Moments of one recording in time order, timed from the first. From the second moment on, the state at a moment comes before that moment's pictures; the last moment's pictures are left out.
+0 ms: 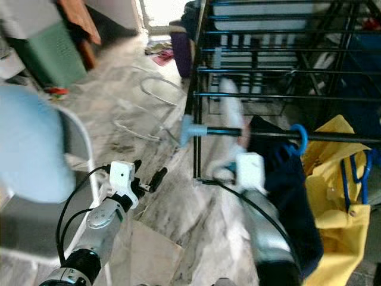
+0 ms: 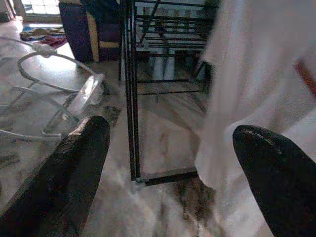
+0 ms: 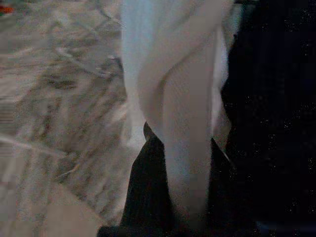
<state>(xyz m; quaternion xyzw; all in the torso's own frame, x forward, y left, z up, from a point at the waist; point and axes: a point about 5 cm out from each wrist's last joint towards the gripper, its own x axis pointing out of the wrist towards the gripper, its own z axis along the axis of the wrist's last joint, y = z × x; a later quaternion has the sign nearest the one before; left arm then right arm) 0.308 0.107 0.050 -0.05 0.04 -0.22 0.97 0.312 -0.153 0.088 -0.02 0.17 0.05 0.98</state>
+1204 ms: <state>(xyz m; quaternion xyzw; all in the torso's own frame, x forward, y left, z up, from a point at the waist) 0.304 0.108 0.041 -0.04 0.07 -0.22 0.97 0.297 -0.154 0.076 -0.04 0.15 0.02 0.99</state>
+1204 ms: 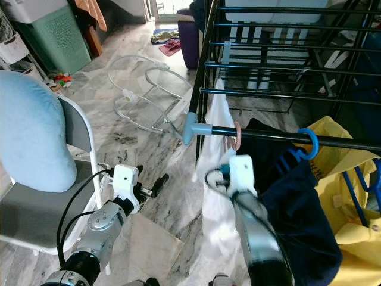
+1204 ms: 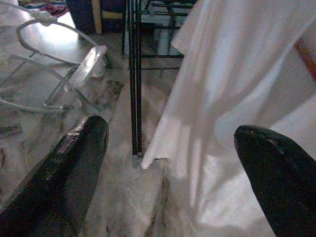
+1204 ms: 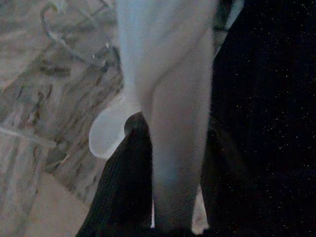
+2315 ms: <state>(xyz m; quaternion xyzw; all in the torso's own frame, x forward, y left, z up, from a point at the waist) 0.302 0.116 0.039 -0.03 0.09 -0.21 0.97 0.236 -0.177 0.087 -0.08 0.04 -0.01 1.00</state>
